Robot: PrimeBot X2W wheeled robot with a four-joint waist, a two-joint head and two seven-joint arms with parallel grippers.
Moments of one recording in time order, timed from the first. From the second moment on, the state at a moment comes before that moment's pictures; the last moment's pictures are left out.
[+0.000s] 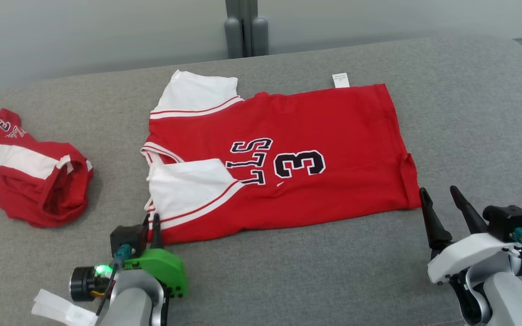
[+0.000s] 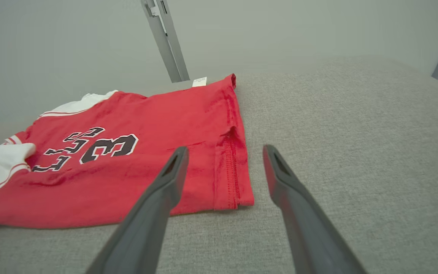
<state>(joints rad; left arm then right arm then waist) -0.35 0.05 -0.24 0.82 -0.26 0.10 -0.26 -0.17 -0.25 0.13 0.40 0.43 0.13 -0.23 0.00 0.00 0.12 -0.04</state>
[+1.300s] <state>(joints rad) -0.21 0.07 -0.39 0.63 -0.31 0.10 -0.26 -0.40 -0.22 0.09 0.97 0.32 0.13 -0.22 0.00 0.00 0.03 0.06</state>
